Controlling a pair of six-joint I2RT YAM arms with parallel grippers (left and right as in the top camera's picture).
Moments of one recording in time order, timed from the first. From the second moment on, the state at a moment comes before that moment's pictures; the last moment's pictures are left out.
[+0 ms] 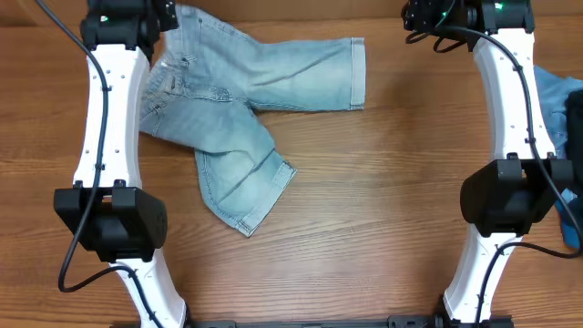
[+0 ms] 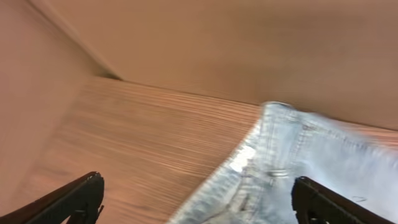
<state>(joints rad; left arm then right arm) 0.00 2.08 2.20 -0.81 -0.42 -0.05 -0.01 2.20 2.30 -0.95 -0.21 0.18</state>
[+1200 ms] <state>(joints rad) 0.00 1.36 2.27 -1.60 -0.35 -0.26 0.51 1.42 2.32 -1.55 0.04 0.36</state>
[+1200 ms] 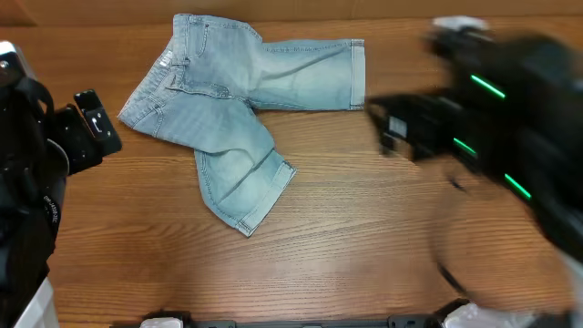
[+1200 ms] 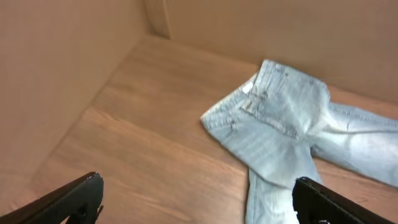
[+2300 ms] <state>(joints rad) 0.00 1.36 2.27 -1.62 -0.28 -0.29 0.83 1.59 1.18 -0.64 -0.48 0.99</state>
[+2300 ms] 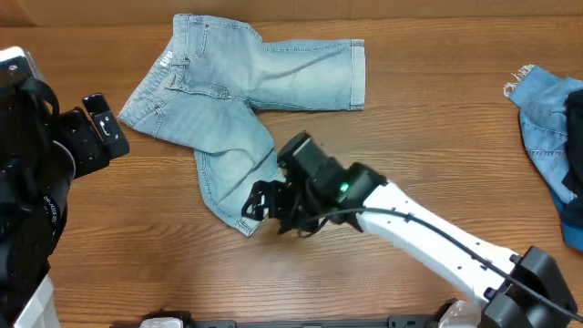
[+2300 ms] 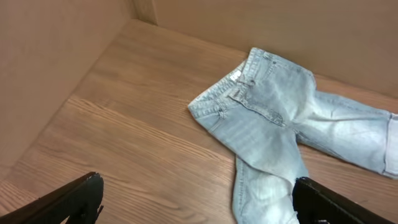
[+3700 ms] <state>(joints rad) 0.00 1.36 2.27 -1.63 -0.24 -0.29 0.86 2.00 1.18 -0.30 -0.54 1.36</state>
